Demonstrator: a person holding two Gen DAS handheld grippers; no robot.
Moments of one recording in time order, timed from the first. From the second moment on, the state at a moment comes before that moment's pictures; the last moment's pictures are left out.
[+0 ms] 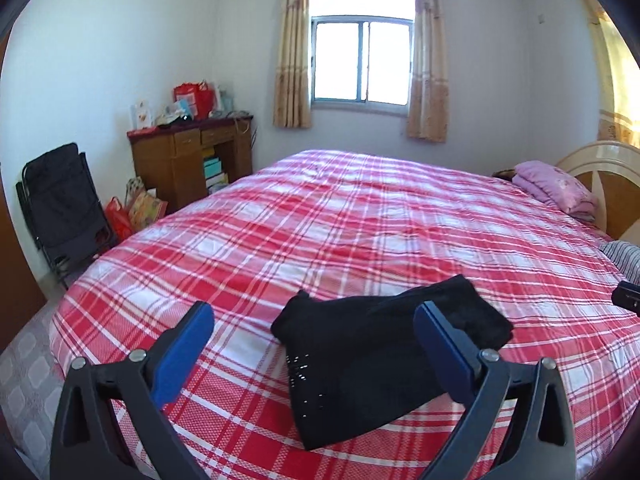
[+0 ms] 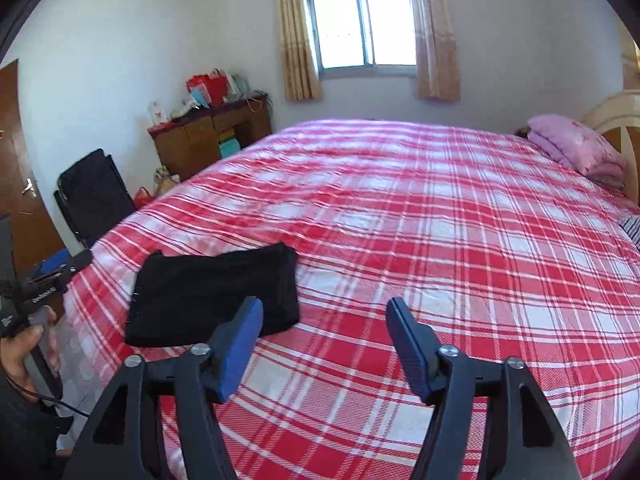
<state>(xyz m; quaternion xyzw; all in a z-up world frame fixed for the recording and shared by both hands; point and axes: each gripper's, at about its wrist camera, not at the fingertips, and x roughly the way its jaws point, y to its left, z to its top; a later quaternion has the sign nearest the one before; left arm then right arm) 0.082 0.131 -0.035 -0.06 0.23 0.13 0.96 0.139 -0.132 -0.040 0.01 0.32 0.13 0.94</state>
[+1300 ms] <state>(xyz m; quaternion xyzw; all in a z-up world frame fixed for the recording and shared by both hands) 0.074 0.092 -0.018 -0.02 0.22 0.11 0.97 0.107 -0.112 -0.021 -0.04 0.28 0.12 0.95</state>
